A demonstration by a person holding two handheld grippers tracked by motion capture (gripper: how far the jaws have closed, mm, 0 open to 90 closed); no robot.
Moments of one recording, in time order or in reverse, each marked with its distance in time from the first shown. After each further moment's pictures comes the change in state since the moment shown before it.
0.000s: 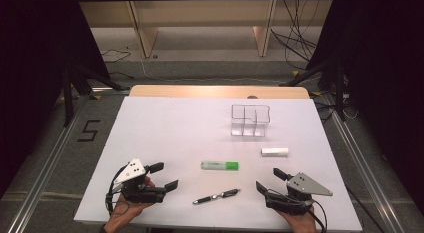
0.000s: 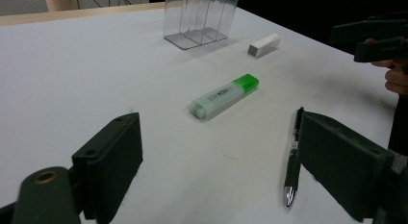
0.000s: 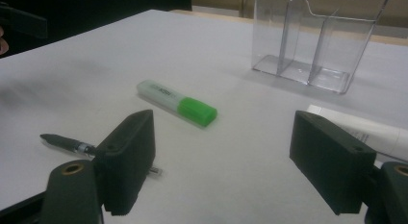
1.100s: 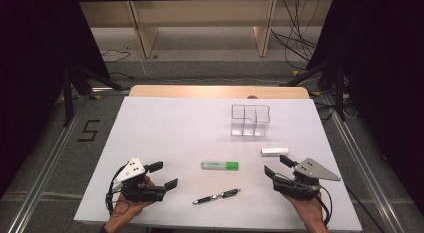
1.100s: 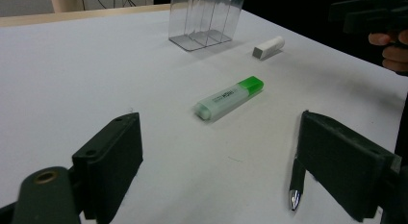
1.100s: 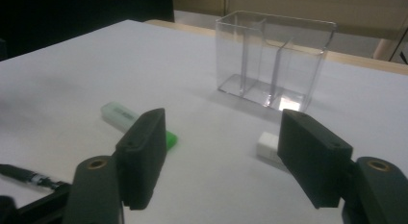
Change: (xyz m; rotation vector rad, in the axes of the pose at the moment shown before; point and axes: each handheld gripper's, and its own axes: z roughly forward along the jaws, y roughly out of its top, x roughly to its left) left arm 0.001 0.000 0.001 -0.007 0.014 -0.006; right arm -0.030 0.029 0.002 -0.007 -0.067 -0.010
